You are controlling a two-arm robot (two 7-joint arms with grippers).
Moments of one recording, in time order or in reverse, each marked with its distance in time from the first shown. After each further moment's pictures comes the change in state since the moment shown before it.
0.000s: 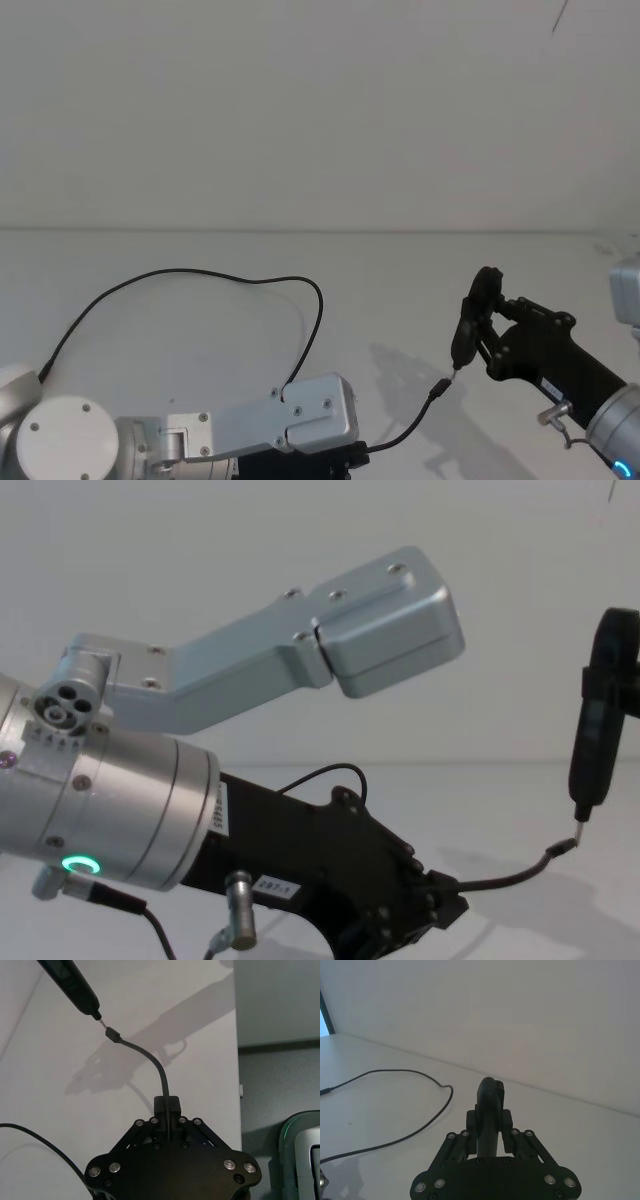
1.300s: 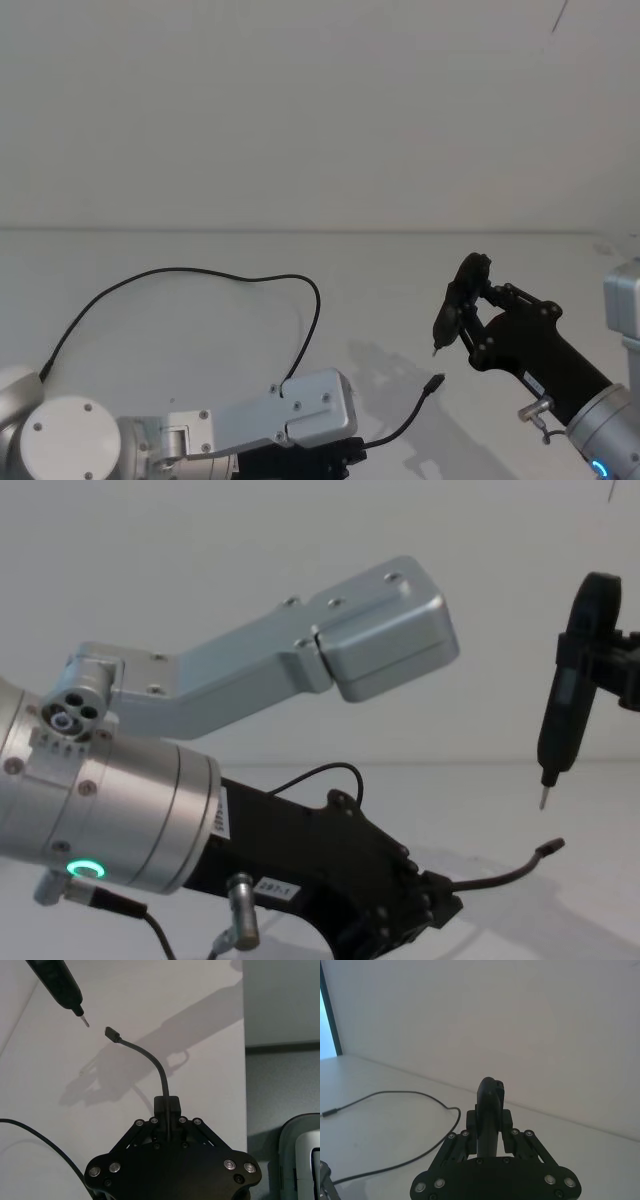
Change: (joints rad) left arm 0.005 -0.011 -0.005 0.013 -0.002 0.013 0.015; right arm 0.004 -0.022 -0.047 0.017 -0.018 -0.137 -0.031
